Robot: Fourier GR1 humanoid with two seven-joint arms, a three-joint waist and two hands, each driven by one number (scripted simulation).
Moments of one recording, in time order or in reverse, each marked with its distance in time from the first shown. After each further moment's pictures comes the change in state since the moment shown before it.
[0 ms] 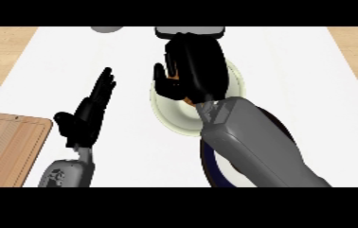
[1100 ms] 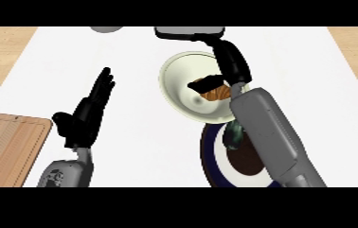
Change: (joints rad) left arm 0.002 -0.002 0.010 -0.005 -0.005 -0.010 0.003; right arm 0.096 0.013 -0.327 0.410 -0.312 -0.027 -0.624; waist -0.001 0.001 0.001
